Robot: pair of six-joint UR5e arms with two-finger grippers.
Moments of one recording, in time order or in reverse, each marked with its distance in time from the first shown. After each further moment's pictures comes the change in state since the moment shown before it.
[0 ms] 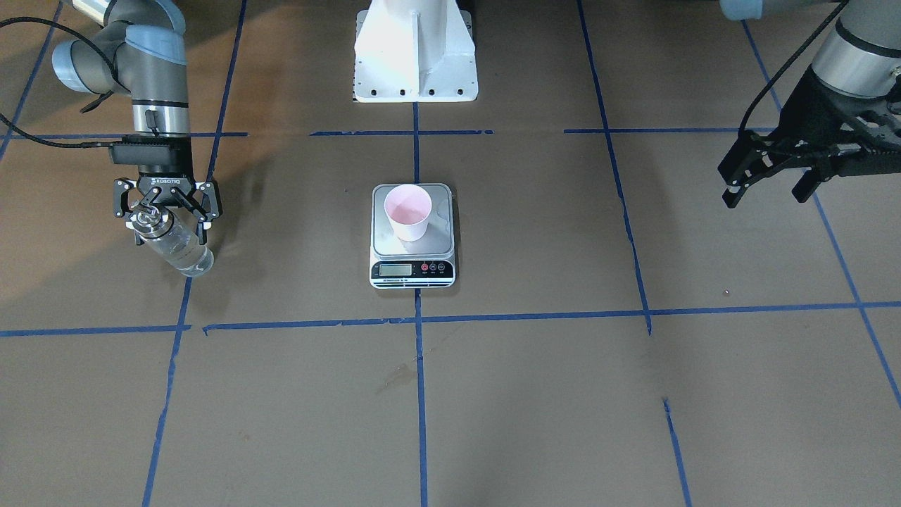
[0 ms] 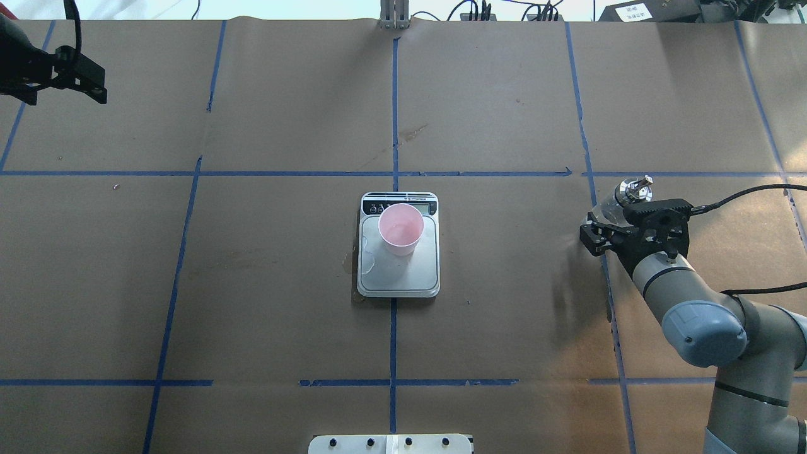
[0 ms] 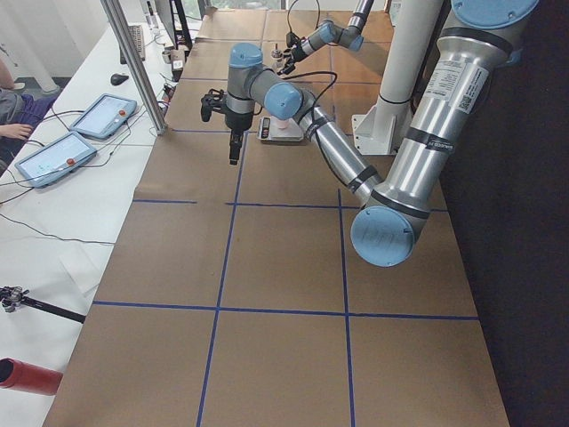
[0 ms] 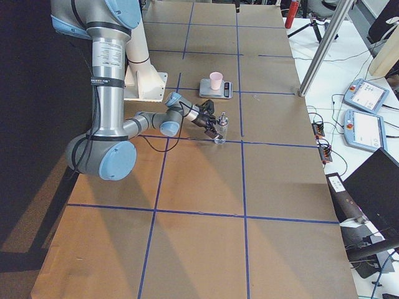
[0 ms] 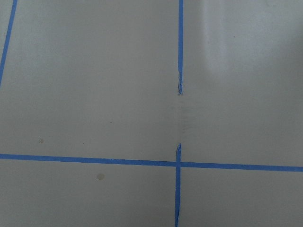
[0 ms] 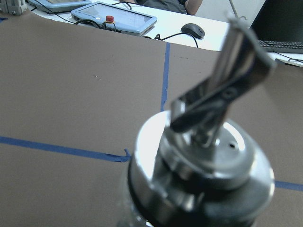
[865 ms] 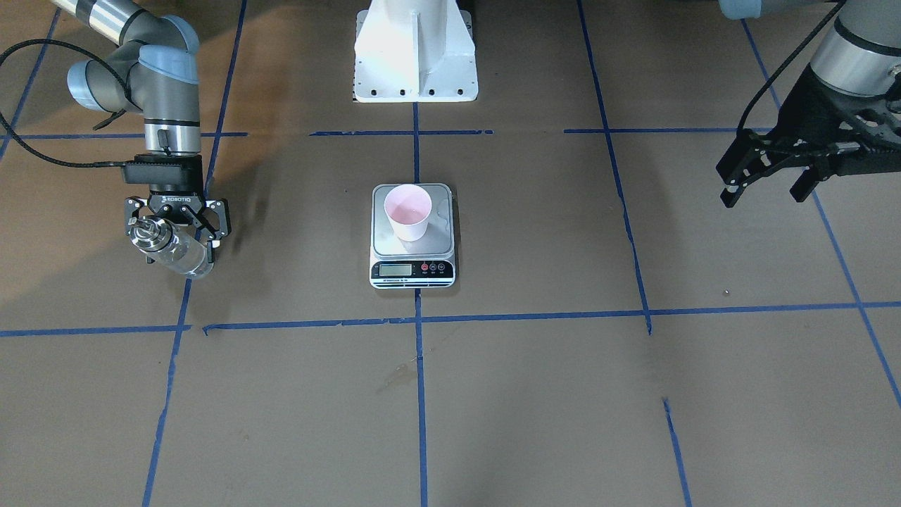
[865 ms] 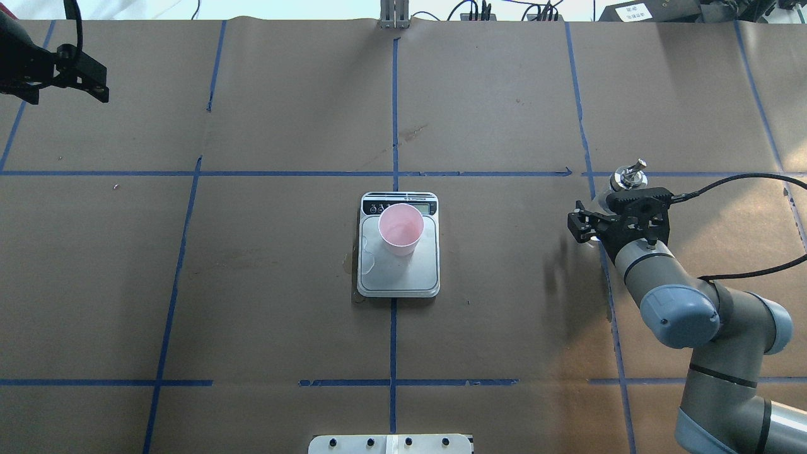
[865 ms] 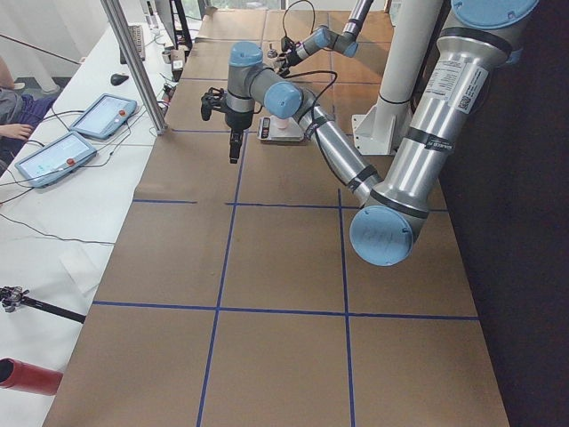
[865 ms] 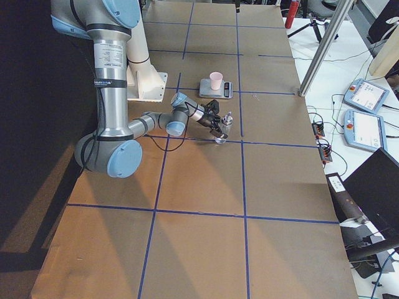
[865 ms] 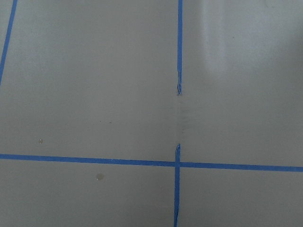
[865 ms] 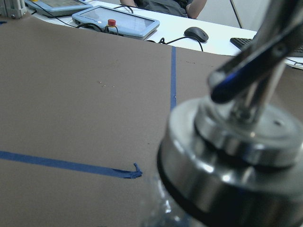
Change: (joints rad) left arm 0.001 -0.006 -0.001 0.000 -0.003 -0.010; right arm 0.030 0.074 -0.080 0.030 0.008 -0.023
